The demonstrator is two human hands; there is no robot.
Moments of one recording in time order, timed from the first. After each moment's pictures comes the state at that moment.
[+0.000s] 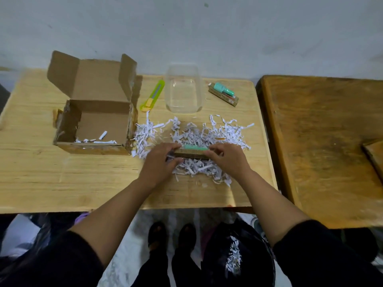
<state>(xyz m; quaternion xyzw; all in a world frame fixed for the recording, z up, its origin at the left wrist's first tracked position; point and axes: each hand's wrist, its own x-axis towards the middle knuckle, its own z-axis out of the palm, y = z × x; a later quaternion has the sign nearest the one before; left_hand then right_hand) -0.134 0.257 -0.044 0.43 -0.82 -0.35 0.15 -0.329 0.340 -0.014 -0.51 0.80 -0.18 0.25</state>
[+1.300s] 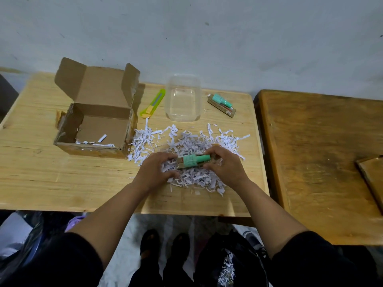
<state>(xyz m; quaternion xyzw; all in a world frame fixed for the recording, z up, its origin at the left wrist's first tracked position) -0.129 0.255 -0.056 0.44 -0.81 -0.37 0.11 -0.338 0.348 -0.013 -0.52 0.75 -0.28 0.29</state>
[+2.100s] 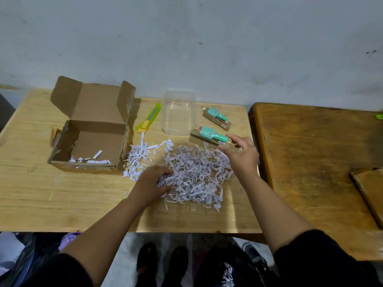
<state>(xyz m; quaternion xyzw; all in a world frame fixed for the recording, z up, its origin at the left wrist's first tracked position) -0.131 0.247 -0.059 0.43 -0.82 -0.36 0.07 -0.378 0.316 0.012 -0.30 0.80 -0.46 0.23</state>
